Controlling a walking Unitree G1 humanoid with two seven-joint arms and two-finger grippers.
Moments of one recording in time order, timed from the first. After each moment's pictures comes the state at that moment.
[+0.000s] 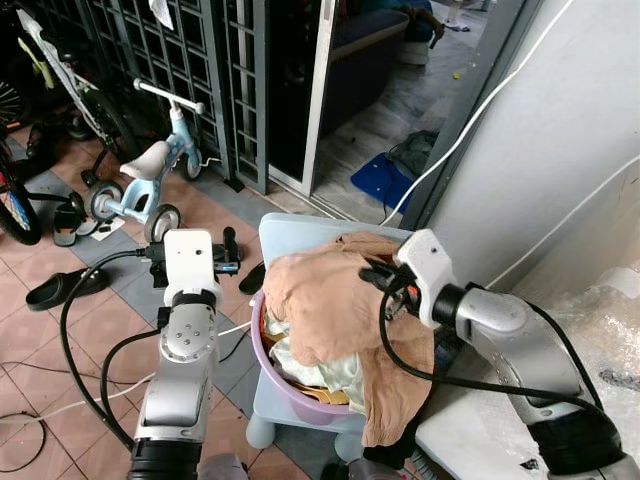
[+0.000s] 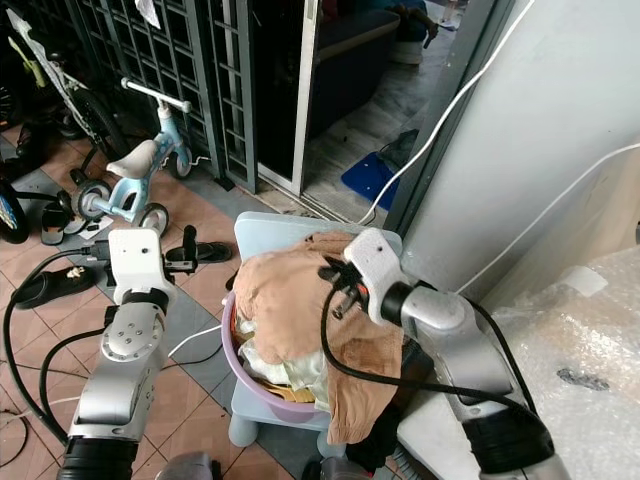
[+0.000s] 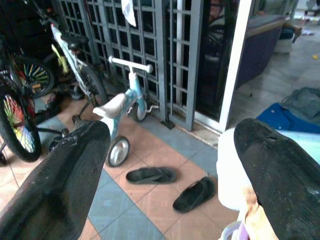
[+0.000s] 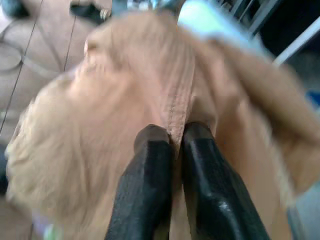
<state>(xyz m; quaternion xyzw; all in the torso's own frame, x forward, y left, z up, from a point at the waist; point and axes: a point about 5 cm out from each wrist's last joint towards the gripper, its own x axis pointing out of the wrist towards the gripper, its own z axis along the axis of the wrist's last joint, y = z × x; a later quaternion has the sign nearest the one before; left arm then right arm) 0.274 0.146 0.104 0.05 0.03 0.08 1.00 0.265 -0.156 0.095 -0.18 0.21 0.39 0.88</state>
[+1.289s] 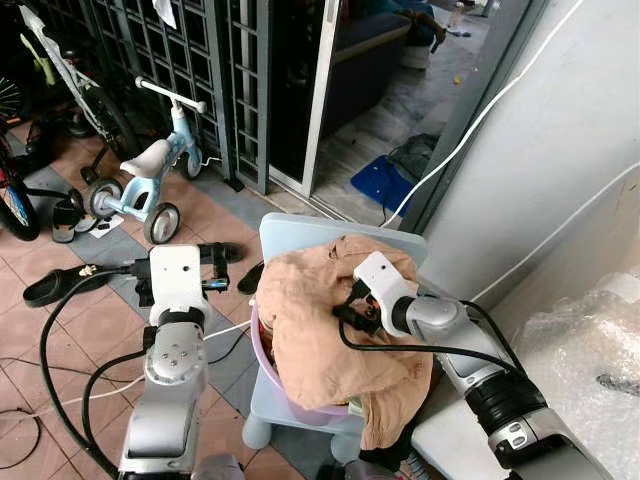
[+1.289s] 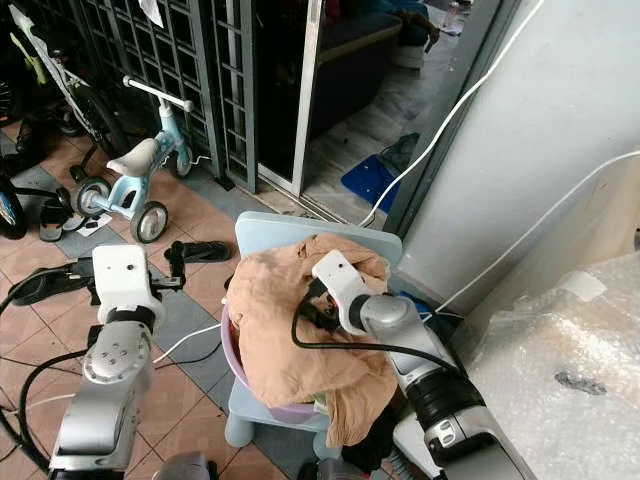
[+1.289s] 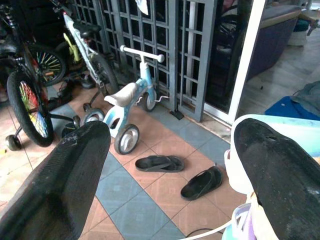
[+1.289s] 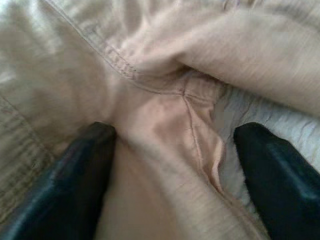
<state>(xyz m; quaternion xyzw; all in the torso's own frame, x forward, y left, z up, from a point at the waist) 0.254 0.154 0.108 0.05 0.05 0.09 0.99 0.295 -0.120 0.039 -0.18 0.30 0.35 0.87</state>
